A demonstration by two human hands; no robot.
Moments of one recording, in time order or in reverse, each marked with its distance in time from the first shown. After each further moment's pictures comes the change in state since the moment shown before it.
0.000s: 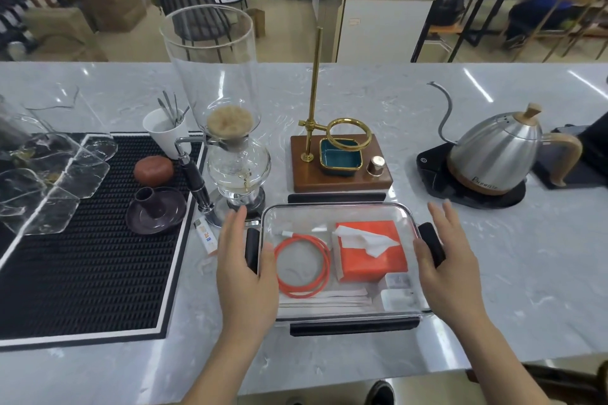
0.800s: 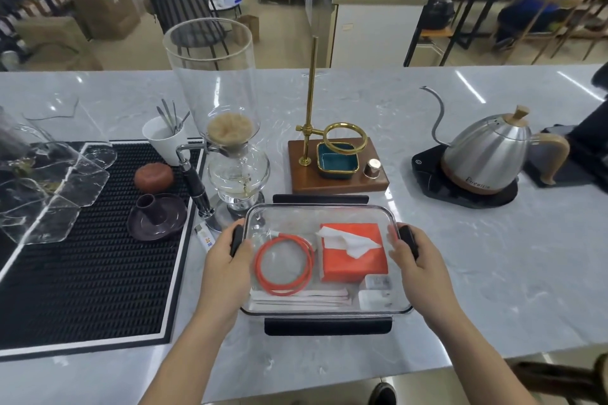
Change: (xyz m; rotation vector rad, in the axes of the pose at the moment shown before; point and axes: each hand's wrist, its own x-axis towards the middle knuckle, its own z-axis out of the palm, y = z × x) left_hand 0.032 -0.007 -0.022 -0.280 -0.239 -0.354; right_hand -0.006 -0.008 0.025 0.315 -0.136 0.247
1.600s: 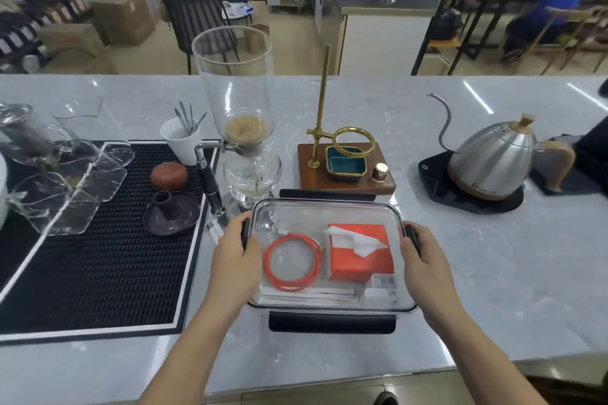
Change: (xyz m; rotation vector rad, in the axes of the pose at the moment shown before) left_hand -0.010 0.021 -0.007 0.271 0.054 0.106; right_hand -0.013 -0.030 0.003 0.012 0.021 0.037
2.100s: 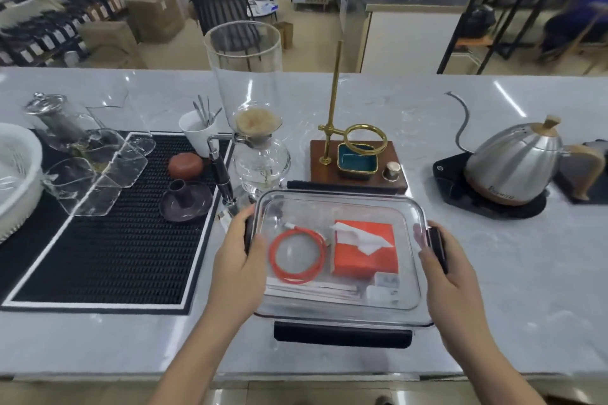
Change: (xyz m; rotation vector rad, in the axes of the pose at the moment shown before) left_hand -0.037 0.011 -0.005 -0.065 0.019 0.117; right_hand -0.019 0.006 -0.024 0.113 -0.029 -0.119
